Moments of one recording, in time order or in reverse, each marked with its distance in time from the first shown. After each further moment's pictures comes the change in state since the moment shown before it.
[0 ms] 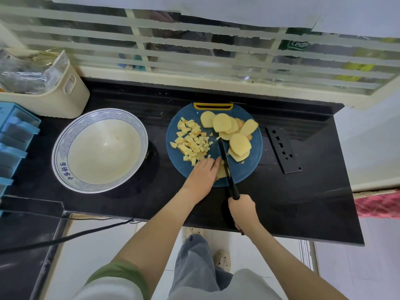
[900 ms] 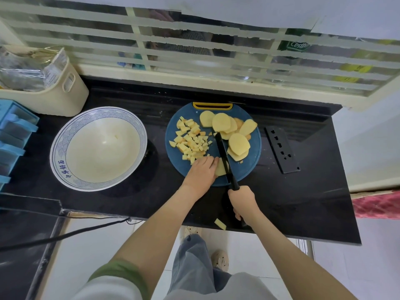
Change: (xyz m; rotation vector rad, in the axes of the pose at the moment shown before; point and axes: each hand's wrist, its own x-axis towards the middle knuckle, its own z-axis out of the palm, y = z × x) left_hand 0.005 -0.001 0.002 0.086 0.030 -0.017; right_hand 0.017 -0.014 -0.010 -0.057 -0.052 0.037
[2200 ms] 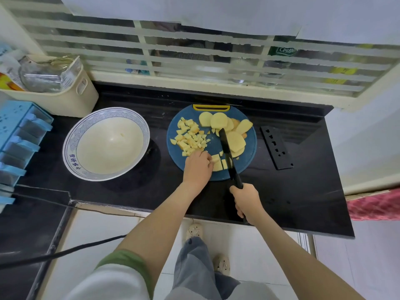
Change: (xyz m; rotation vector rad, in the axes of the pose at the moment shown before) left_hand -0.002 0.023 -0.033 -0.372 0.067 -0.482; right_hand -0.026 0.027 -0.013 0.232 0.005 -0.178
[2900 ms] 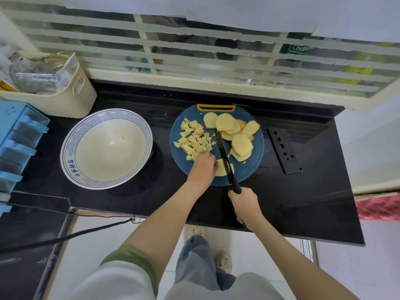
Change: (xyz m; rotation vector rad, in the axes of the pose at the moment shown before) left_hand 0.024 -0.017 0.013 -0.083 -0.091 0.123; right_hand 0.007 -0.014 0.022 -0.104 -0.005 0.029
